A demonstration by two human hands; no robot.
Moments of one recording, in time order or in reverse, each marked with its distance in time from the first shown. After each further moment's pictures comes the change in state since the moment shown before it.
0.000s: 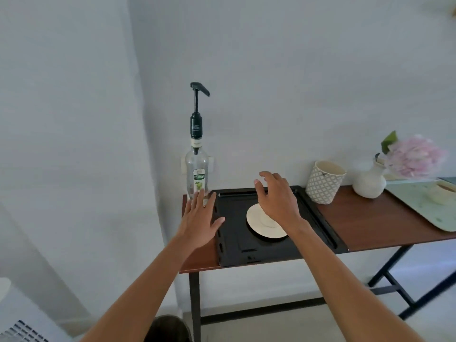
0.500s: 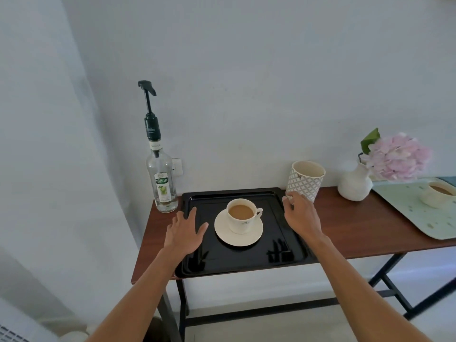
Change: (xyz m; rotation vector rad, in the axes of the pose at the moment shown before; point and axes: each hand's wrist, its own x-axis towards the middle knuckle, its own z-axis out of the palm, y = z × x) left_hand 0.038 0.076 0.046 -0.050 -0.191 -0.376; right_hand 0.011 0.180 -0.046 0.097 -0.094 0.268
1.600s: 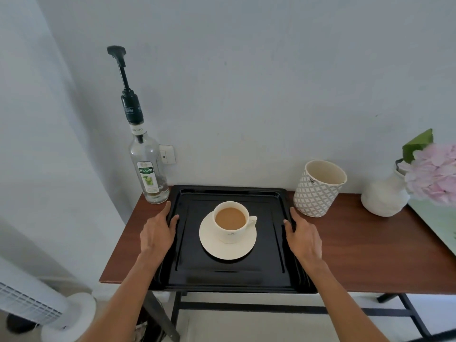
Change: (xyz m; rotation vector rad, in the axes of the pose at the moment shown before) left_hand 0.038 -0.013 0.046 -0.246 0.390 -0.228; right_hand 0.045 0.087 0.062 -0.088 -0.101 0.006
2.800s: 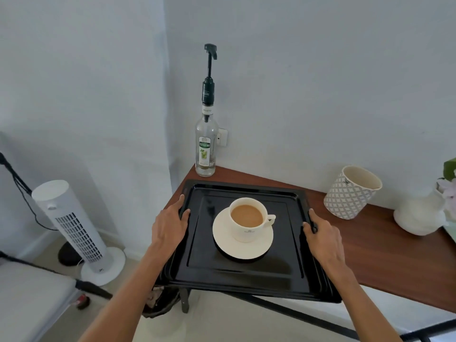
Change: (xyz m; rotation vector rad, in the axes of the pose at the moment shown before) left_hand -0.110 -0.045 -0.070 -0.088 0.082 -0.133; right_hand -0.069 -0.034 -0.038 -0.012 -0.077 -0.176
